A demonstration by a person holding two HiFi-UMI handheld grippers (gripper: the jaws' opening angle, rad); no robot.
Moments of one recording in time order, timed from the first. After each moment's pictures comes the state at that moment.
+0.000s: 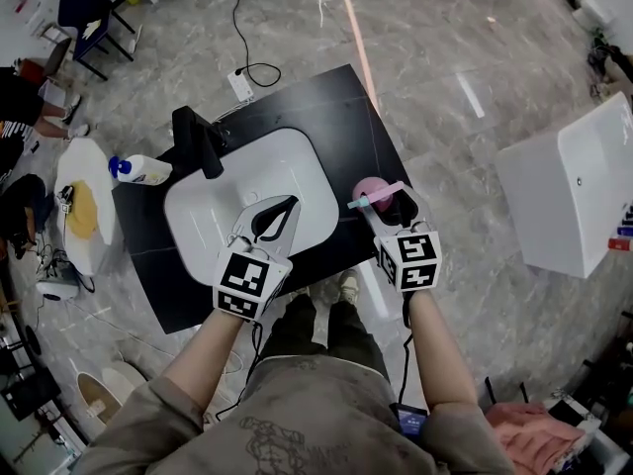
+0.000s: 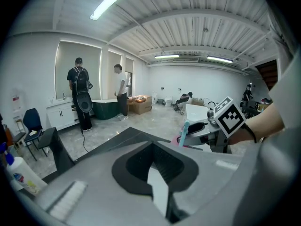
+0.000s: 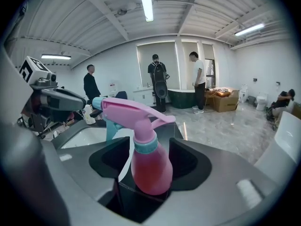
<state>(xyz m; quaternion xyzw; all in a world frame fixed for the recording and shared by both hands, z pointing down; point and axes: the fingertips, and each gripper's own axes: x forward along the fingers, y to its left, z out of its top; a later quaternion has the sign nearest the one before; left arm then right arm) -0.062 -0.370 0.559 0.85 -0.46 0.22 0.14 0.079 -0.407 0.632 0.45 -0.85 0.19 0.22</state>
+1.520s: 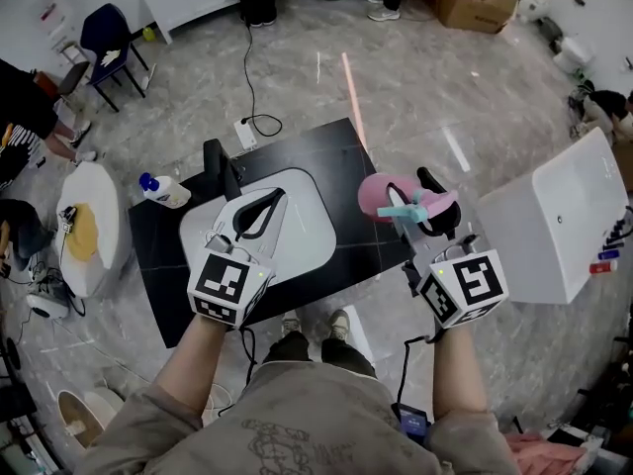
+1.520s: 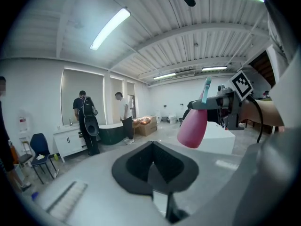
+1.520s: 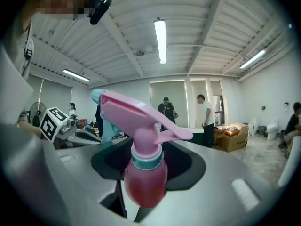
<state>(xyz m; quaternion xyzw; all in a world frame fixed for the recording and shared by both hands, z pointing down) -0.094 -0.375 0.407 0.86 -0.49 0.14 0.04 0.070 -0.402 0.356 0.43 -0.90 0.04 0.06</state>
